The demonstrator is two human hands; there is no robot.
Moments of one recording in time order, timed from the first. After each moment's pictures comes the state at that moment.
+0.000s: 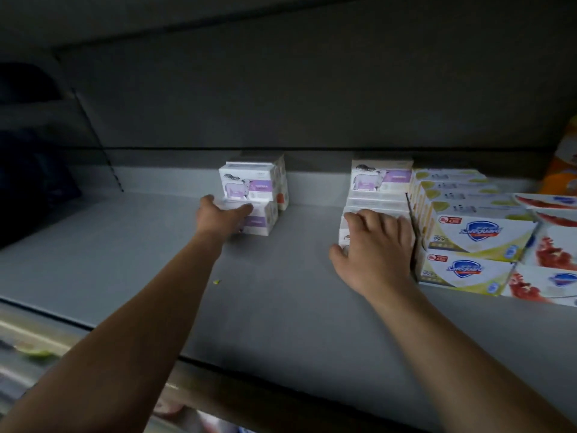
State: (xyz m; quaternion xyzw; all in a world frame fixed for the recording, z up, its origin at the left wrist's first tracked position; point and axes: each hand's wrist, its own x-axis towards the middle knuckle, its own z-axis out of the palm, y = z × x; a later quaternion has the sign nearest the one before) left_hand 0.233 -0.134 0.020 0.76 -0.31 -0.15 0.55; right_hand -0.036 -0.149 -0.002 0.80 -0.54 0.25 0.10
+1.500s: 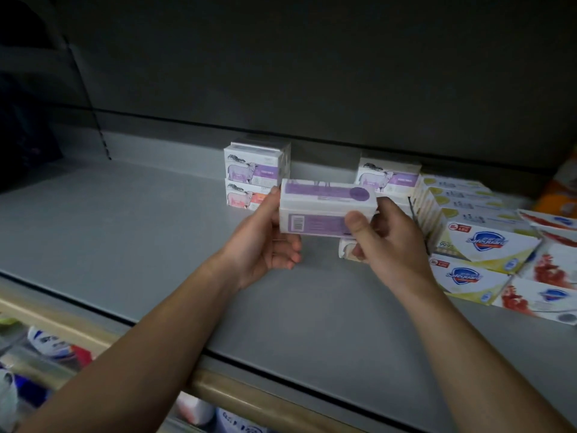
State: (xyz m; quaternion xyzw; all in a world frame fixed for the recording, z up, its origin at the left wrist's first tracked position) left_hand 0.143 -0.072 0.020 0.45 -0.41 -0.55 0.57; right_hand -0.053 -0.134 0.023 0.73 -0.38 0.48 -0.30
